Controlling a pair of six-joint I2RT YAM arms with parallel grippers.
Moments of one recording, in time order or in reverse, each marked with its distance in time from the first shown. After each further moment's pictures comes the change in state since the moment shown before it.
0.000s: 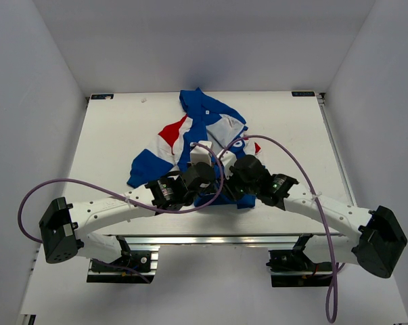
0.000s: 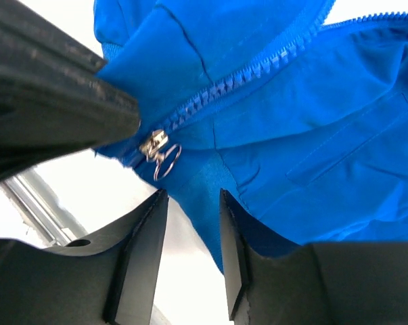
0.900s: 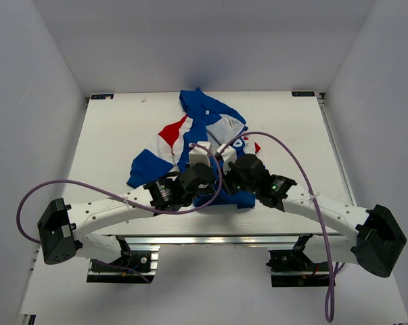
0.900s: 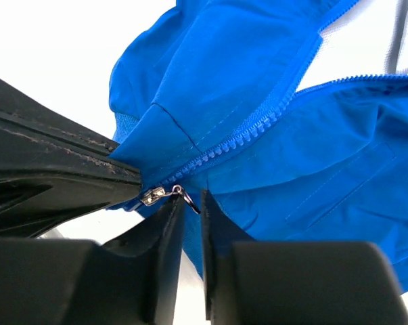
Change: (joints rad) left arm 0.000 -0.016 -0.016 0.005 0.003 -0.002; right arm 0.000 0.019 -0.034 0.210 0.007 0.046
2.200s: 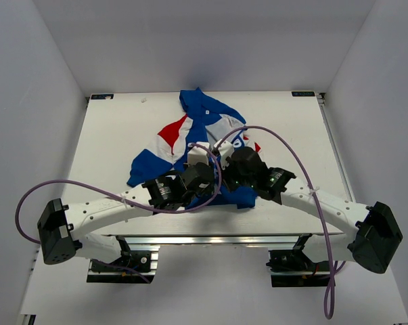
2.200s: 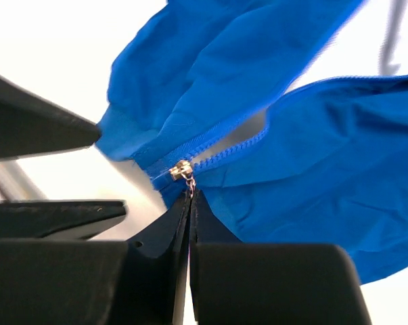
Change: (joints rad) left arm -0.002 -0.001 0.040 -0.131 -0.016 -0.002; right arm -0.005 0.042 0.128 -0.154 0.013 0.002
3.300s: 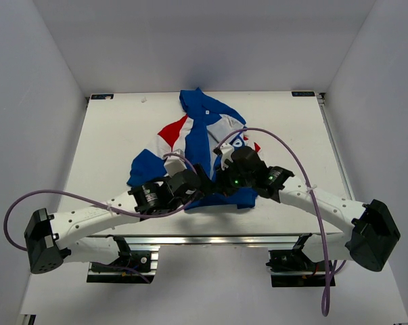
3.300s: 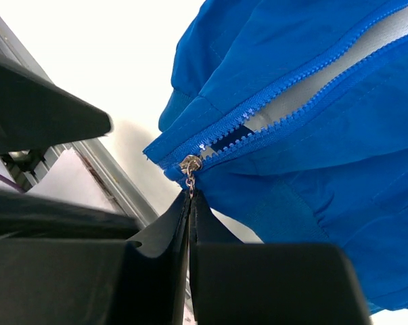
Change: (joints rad) left arm 0.023 -0.123 -0.125 -0.078 0.064 -0.530; right arm -0.021 0.025 -0.002 -0.024 -0.213 0.244
